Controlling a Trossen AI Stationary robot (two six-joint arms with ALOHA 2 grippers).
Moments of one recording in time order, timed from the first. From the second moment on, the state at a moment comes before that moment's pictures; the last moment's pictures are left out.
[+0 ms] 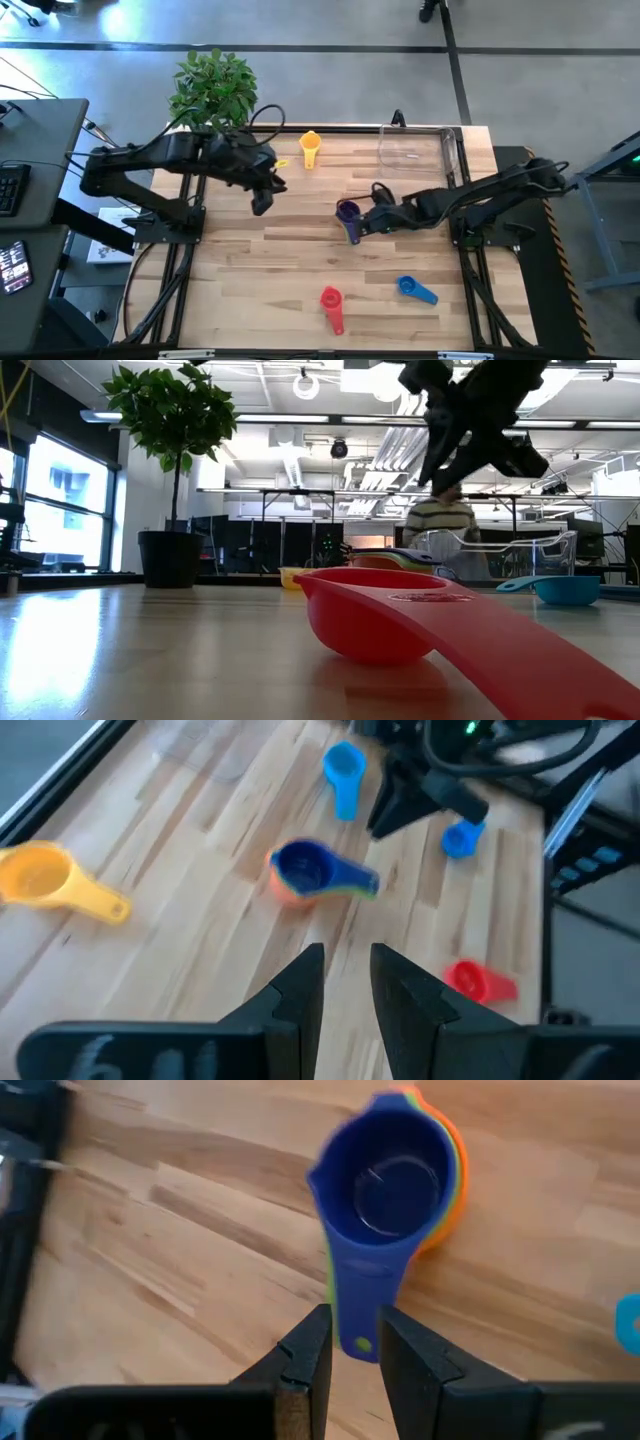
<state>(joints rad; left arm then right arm) 0.01 1.27 1.50 -0.99 -0.06 -0.36 0.21 1.41 0.96 -0.54 0.27 1.41</state>
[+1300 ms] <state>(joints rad) -0.10 1.26 1.50 -1.11 -0.18 -0.36 0.25 1.64 0.96 -0.49 0.24 1.57</state>
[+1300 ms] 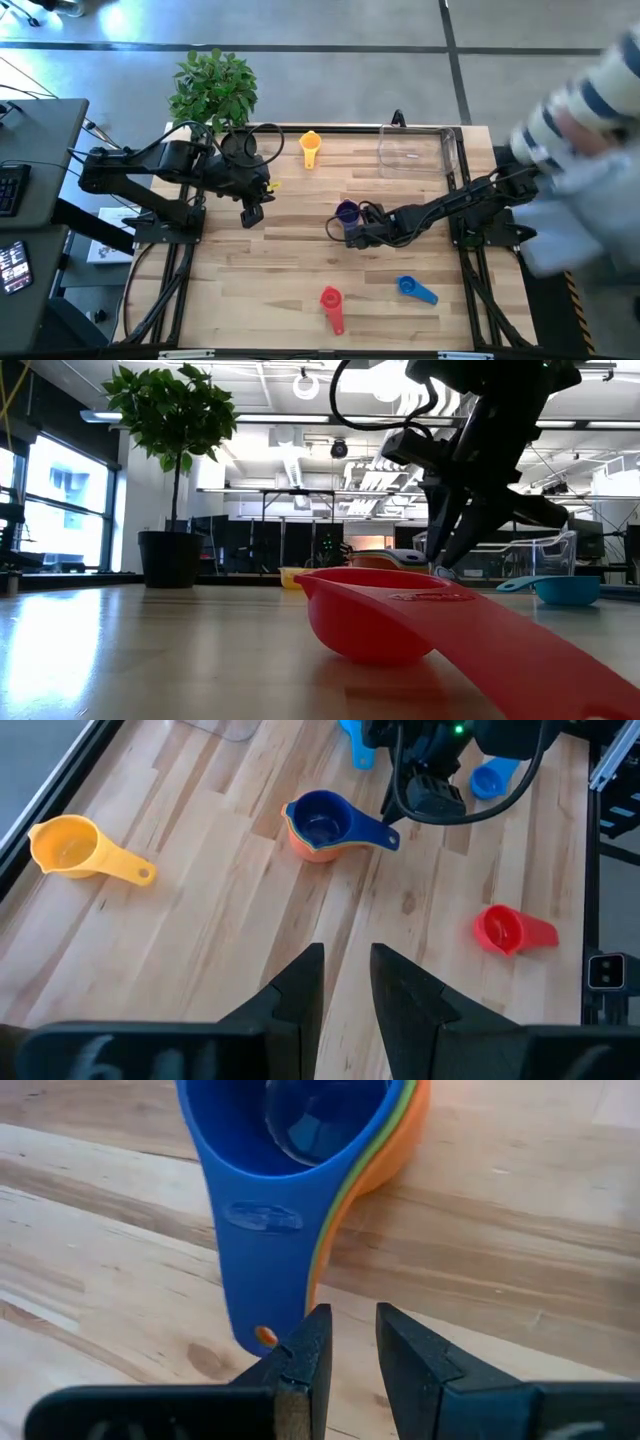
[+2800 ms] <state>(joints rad) 0.12 1.32 1.50 -1.06 -0.33 -0.63 -0.52 1.25 0.96 0.14 -0.07 0.38</state>
